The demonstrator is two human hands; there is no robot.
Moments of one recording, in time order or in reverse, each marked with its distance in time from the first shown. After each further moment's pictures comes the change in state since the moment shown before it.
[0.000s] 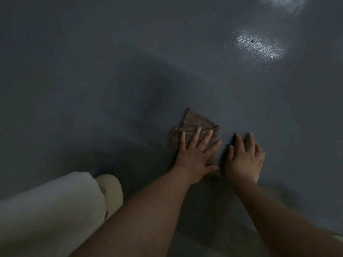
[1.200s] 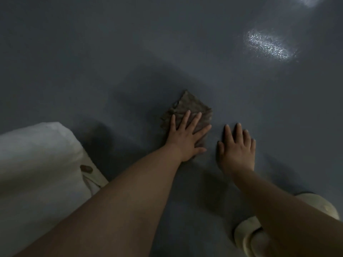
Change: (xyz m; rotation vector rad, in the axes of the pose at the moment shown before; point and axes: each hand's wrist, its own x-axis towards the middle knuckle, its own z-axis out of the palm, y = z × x) left_hand -0.055 0.041 0.033 0.034 -0.063 -0.127; right_hand -0.063 0.070 0.018 -0.227 -0.100 -0.243
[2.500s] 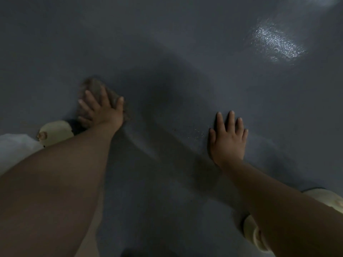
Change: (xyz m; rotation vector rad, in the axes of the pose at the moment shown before) left_hand -0.070 -0.180 0.046 -0.613 0.230 -1.085; right_hand -0.005 -0.053 0.020 0.012 0.042 -0.076
